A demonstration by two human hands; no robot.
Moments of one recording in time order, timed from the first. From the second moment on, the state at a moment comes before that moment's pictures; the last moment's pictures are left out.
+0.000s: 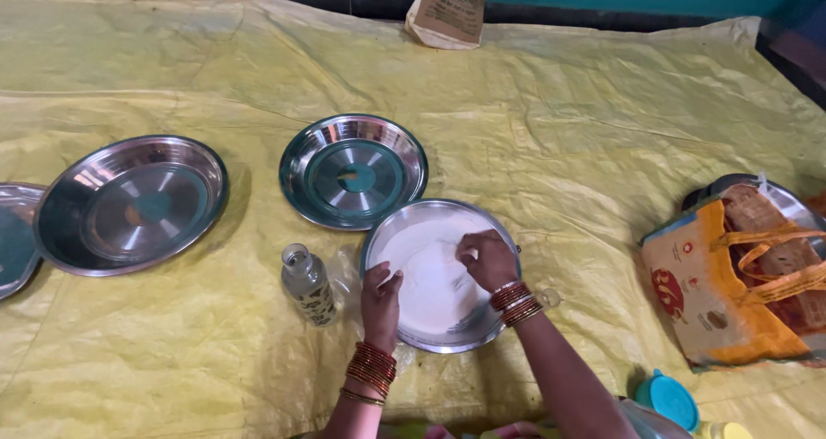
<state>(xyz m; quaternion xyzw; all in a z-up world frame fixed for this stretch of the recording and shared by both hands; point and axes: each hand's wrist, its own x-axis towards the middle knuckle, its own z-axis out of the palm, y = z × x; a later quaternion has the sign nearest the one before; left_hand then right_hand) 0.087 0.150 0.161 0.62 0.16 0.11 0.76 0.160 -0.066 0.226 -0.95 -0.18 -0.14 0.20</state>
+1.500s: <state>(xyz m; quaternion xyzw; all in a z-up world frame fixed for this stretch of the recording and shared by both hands) 0.059 0.105 0.181 0.73 0.03 0.07 0.68 -0.043 -0.388 0.263 -0.97 0.20 0.11 -0.08</state>
